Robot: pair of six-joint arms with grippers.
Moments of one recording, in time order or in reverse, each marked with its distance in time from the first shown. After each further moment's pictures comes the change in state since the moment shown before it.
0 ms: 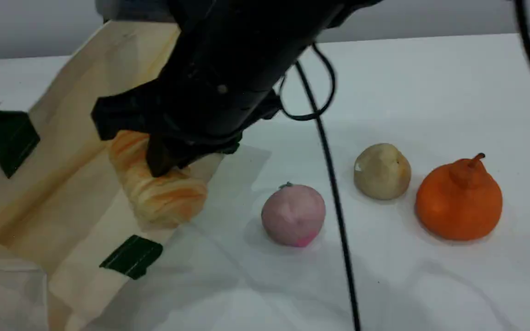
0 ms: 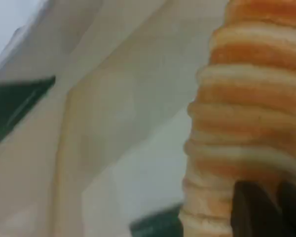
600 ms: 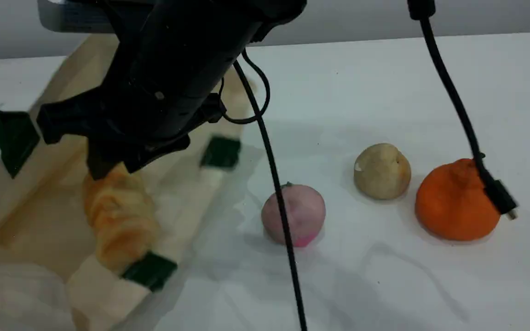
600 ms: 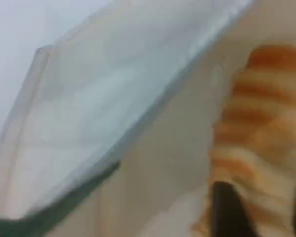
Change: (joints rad) left arm 0.000 0.000 0.000 0.000 0.001 0.000; right arm 0.033 0.141 -0.200 0.006 0.039 0.000
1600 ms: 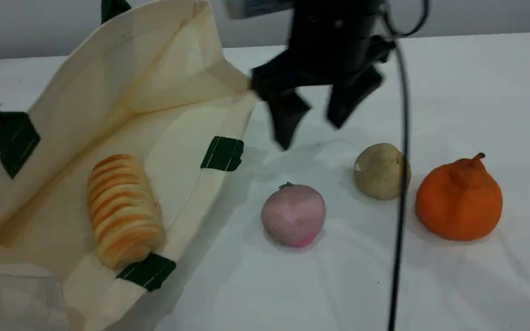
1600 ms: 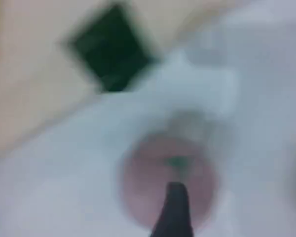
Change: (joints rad) left arm 0.000 0.000 0.000 0.003 -0.001 0.034; right arm -0.295 -0.069 -0.007 -0.653 0.450 0.355
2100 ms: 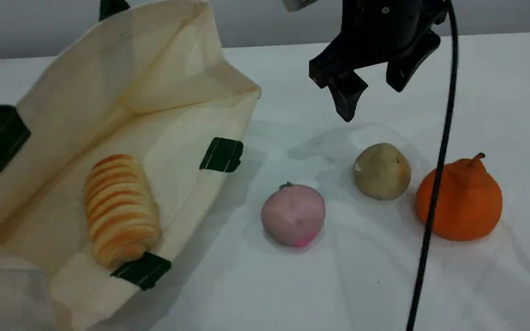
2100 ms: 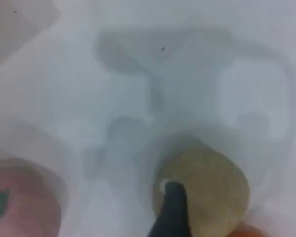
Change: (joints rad) left arm 0.000 0.000 -0.030 -0.002 0.001 0.219; right arm -0.033 0.011 0.000 -0.328 -0.007 0.198
